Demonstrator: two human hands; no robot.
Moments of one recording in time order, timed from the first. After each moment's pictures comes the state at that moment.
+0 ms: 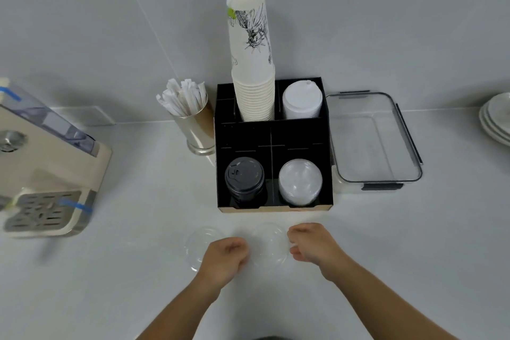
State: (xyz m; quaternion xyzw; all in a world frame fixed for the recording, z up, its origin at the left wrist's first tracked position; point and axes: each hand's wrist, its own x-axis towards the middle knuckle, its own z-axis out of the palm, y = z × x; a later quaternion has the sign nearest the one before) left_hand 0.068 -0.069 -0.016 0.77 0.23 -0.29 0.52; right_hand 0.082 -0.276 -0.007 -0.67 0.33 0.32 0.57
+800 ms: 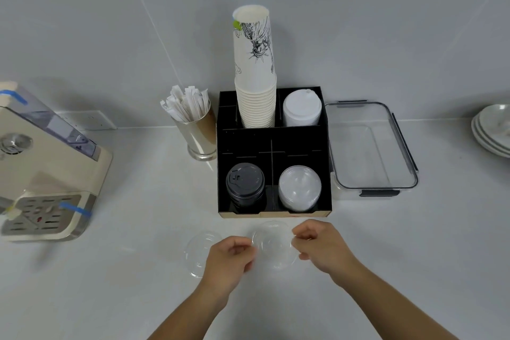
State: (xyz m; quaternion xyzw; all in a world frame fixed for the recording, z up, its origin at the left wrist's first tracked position) left_hand 0.064 -0.086 0.002 0.71 0.28 -0.21 0.62; right_hand 0.071 -0.293 0.010 -0.75 0.25 0.25 0.55
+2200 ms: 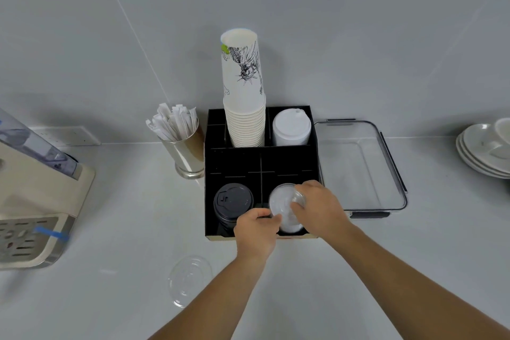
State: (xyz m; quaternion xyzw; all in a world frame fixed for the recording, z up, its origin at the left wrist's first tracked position) left_hand 0.146 -0.177 0.015 0.73 0.26 -0.14 0.62; right_hand 0.172 -0.320 0.032 -0.97 0.03 0.09 0.24
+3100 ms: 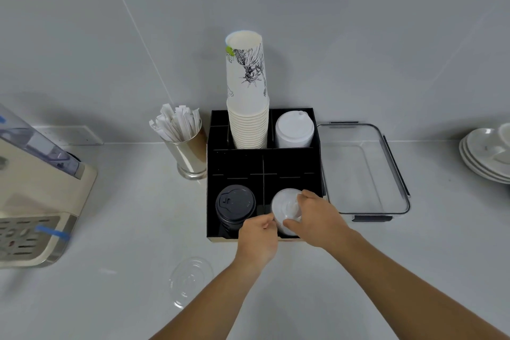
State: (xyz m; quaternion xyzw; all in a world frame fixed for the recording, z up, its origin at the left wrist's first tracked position) left_hand 0.145 -0.164 0.014 0.79 0.14 -0.20 0.57; right_hand 0.168 -0.311 0.037 -0.97 0.02 0.17 0.17
